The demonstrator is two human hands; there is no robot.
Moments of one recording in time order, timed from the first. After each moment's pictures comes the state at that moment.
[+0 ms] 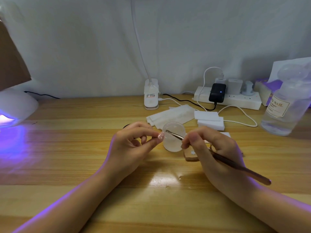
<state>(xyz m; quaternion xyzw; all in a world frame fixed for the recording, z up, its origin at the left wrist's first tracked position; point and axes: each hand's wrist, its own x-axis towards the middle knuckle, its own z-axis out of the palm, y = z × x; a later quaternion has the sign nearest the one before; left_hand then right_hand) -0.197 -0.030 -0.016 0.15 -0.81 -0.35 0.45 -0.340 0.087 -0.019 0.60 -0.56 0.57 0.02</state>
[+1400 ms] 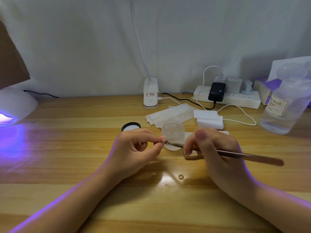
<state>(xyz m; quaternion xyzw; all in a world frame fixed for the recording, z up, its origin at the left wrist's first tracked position) -0.195 -0.032 -0.022 0.12 -0.84 -0.36 0.39 -0.343 0.088 -0.021 0.61 -0.51 0.60 -0.04</state>
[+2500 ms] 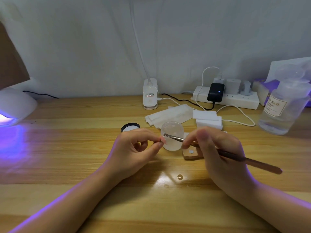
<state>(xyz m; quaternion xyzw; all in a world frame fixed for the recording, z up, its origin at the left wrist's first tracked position) -0.196 -0.034 -0.021 0.11 -0.85 -0.34 0.39 -0.343 0.087 -0.022 0.61 -0.50 0.61 0.00</state>
